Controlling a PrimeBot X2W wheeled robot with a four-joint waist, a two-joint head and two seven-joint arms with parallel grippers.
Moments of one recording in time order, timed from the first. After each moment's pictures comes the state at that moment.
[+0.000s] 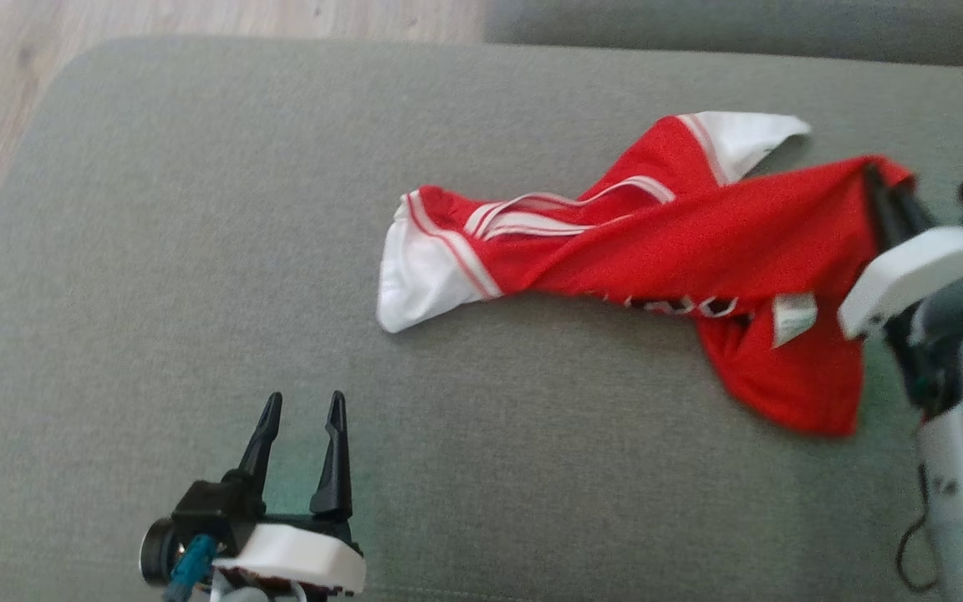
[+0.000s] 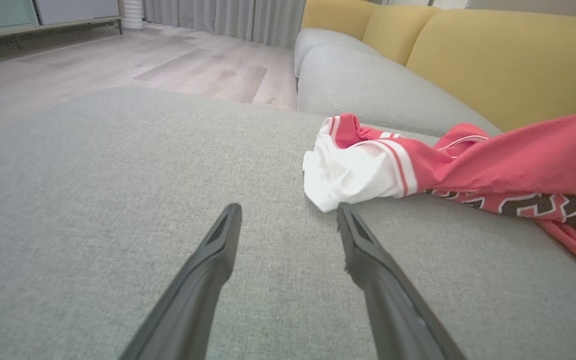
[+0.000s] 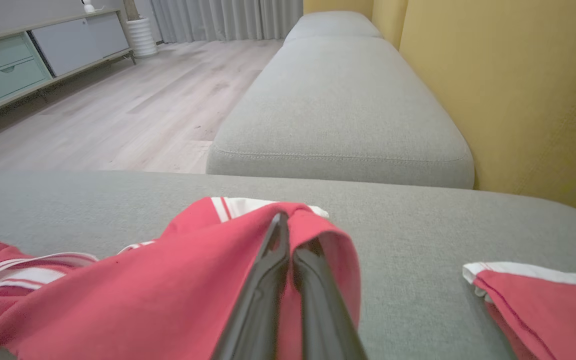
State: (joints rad) left arm -0.07 0.21 -0.48 0.23 -0.52 0.17 -0.25; right arm -0.43 -0.16 -0.07 0.35 0.15 0.13 0.22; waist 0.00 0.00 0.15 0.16
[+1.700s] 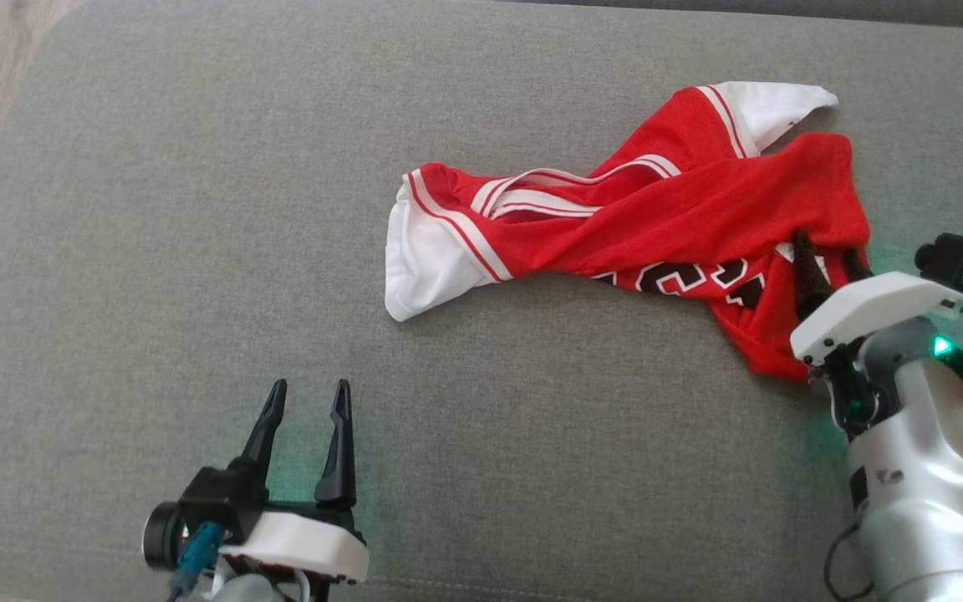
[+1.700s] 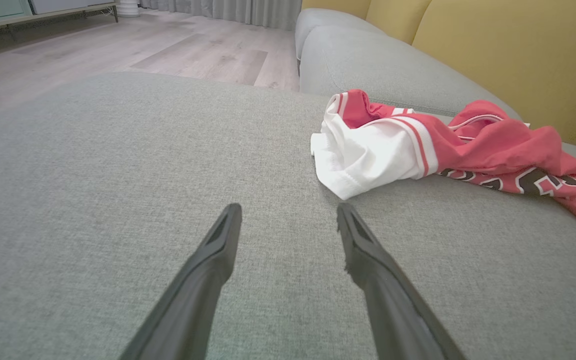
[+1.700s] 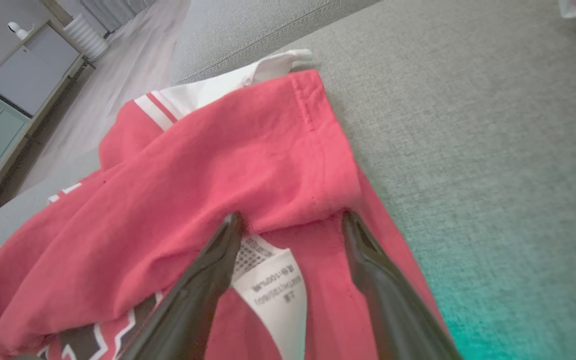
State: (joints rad) left arm -0.10 0.20 -0.49 0.26 -0.49 0.15 -0.25; right arm -0.56 -0.07 -0.17 0.83 0.34 0.13 0.09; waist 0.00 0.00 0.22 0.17
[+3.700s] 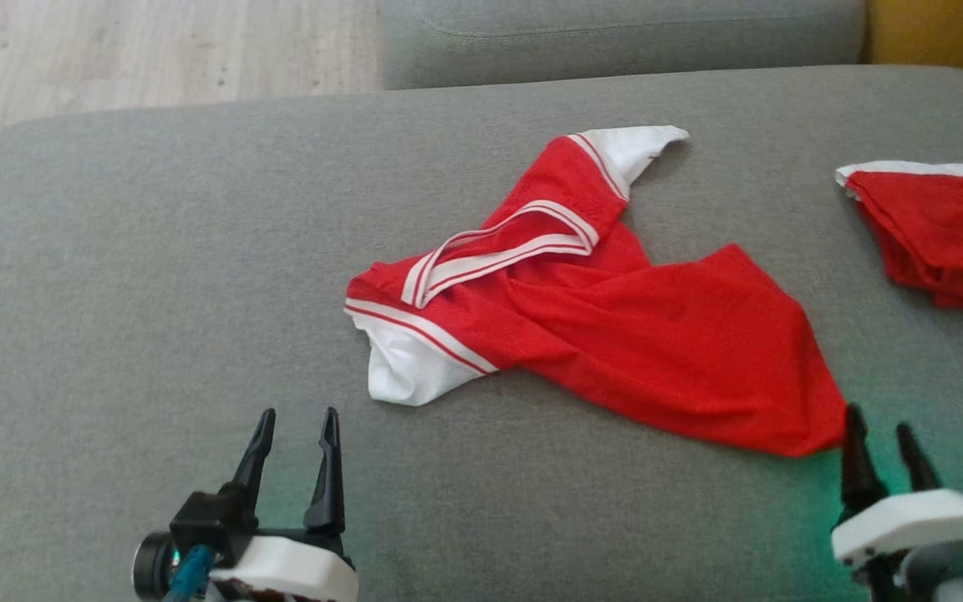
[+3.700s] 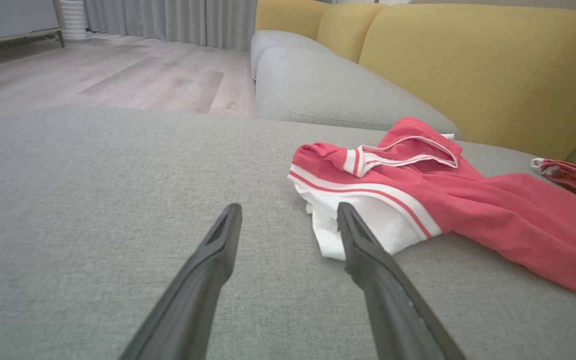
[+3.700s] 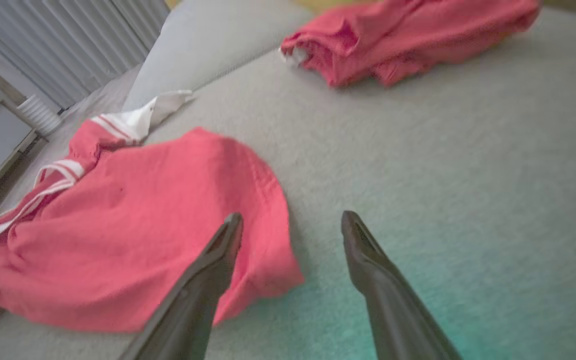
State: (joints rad) left arm -0.05 0.23 -0.49 0.25 -0.52 0.18 -0.25; right arm 0.01 -0.04 -0.17 0.40 0.42 0.13 -0.03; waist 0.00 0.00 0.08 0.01
